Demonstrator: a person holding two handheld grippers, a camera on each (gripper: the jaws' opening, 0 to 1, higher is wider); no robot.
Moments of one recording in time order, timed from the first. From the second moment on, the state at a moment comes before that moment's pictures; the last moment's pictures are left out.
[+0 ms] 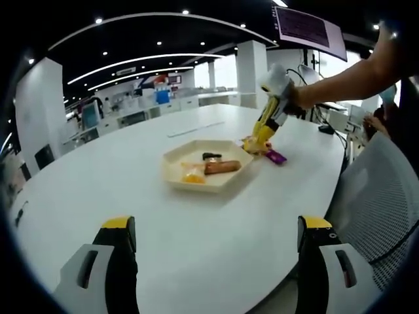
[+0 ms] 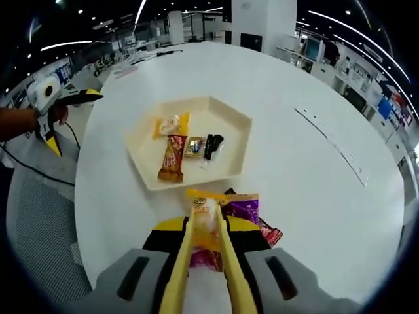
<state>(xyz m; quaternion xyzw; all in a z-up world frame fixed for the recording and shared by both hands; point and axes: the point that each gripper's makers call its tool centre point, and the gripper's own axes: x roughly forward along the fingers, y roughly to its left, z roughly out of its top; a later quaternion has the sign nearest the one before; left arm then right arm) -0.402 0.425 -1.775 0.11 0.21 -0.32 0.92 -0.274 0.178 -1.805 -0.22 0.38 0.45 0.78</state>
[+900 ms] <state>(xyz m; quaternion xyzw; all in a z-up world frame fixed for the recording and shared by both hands) -0.403 0.422 -1.773 0.11 0.21 -0.32 0.92 -0.256 0.183 -1.763 -0.23 0.36 0.45 0.78</state>
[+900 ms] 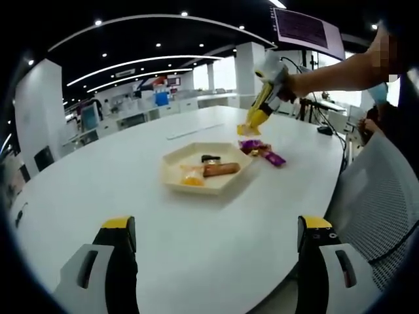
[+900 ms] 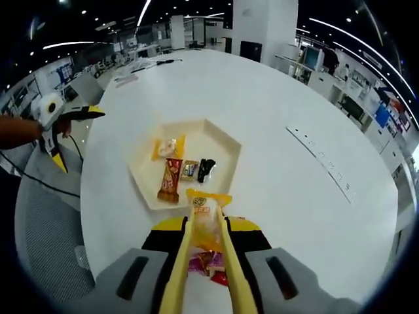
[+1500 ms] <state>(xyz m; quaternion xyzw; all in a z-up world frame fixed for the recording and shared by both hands) -0.402 0.422 -1.772 0.10 0.20 -0.32 0.92 -0.245 0.202 -1.754 -0.23 0.35 0.46 0.79</state>
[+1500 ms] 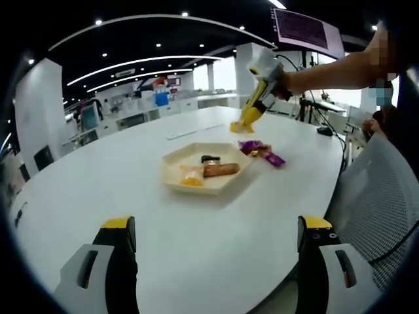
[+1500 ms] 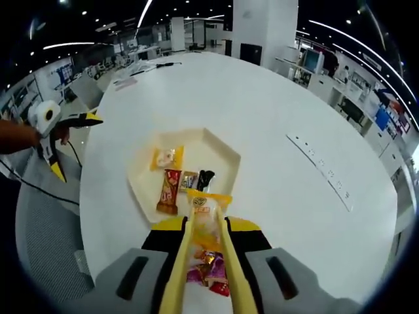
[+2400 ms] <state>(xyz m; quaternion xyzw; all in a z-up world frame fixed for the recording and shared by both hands) -0.399 0.429 -1.767 0.09 0.19 -0.30 0.93 -0.216 0.264 -1.741 -0.25 0.34 0.48 0.77</state>
